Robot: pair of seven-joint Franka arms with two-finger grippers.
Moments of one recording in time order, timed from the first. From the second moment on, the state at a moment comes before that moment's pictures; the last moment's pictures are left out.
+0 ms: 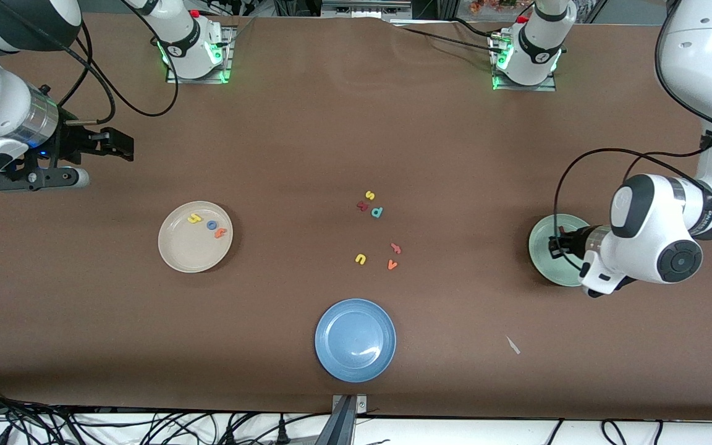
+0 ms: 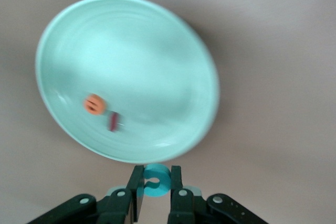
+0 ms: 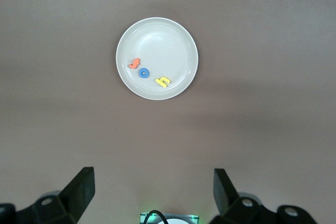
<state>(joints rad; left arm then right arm) 0.22 0.65 -0.27 -1.53 0.12 1.75 -0.45 0.11 0.13 0.05 -1.52 -0.02 1.48 0.07</state>
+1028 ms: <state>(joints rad) 0.25 0.61 -0.29 -1.50 0.17 1.79 -0.40 0.11 0.14 0.06 -1.52 -0.02 1.48 0.07</state>
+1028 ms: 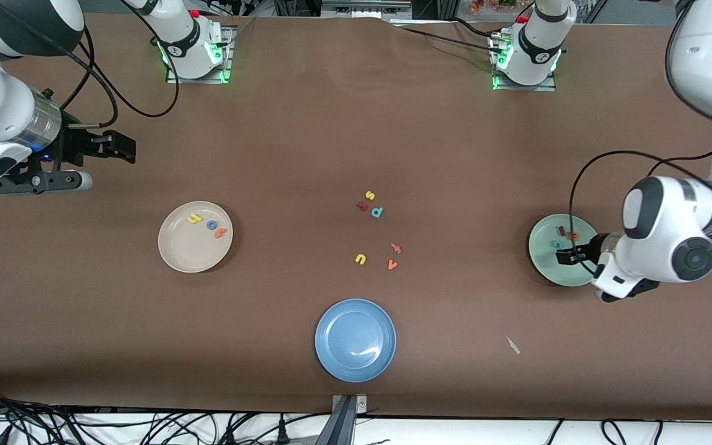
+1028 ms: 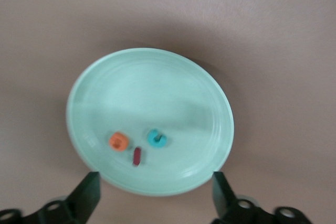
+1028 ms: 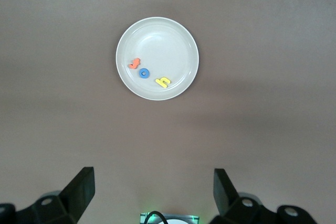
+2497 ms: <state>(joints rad) 0.10 0.42 -0.13 -1.20 0.04 1.46 -0.11 0.11 0.14 0.07 -1.50 -0.02 1.49 0.07</state>
